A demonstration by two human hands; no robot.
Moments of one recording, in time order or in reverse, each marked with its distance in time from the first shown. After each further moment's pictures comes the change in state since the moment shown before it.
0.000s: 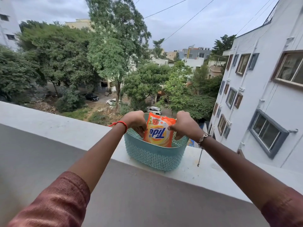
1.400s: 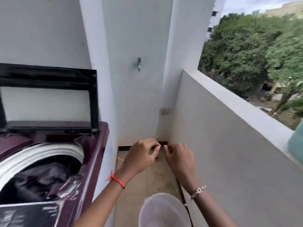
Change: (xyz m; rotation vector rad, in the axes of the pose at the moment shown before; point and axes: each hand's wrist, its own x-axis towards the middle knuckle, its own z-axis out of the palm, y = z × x) left_hand -0.434 -0.189 0.163 0.074 1.138 -0.307; right_hand -0.308 -0.153 0.214 0.086 -0.246 -0.974
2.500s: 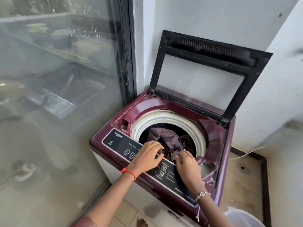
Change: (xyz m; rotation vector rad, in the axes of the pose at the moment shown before) left_hand -0.303 -0.256 -0.253 0.434 -0.004 -0.562; right_hand -0.133 -0.341 0.239 0.334 -0.475 -0.469
